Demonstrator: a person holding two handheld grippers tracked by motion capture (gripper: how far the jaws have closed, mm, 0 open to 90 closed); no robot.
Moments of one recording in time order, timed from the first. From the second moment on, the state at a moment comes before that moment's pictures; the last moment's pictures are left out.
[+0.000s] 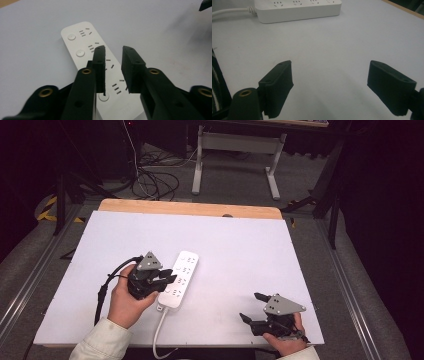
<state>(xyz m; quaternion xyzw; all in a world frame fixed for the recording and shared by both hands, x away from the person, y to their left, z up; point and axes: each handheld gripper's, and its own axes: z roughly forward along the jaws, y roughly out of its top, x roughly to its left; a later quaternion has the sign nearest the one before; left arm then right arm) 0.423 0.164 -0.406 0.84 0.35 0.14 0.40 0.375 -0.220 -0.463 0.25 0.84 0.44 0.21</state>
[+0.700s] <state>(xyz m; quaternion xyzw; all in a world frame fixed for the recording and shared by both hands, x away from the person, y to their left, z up) 0.391 0.189 -0.381 0.82 0.32 0.18 0.45 0.375 -0.222 -0.462 0.26 0.83 0.44 0.21</state>
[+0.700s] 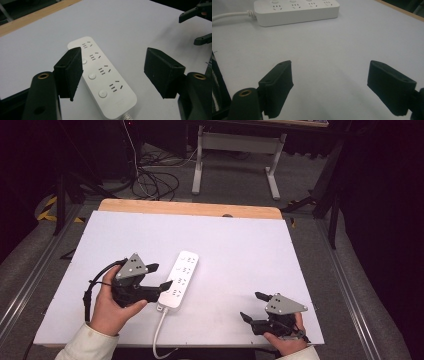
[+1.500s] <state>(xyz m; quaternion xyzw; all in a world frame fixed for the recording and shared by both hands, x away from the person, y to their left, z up) 0.355 0.238 -0.404 0.78 0.31 0.19 0.51 0.376 -0.223 -0.462 0.26 0.83 0.45 0.21</state>
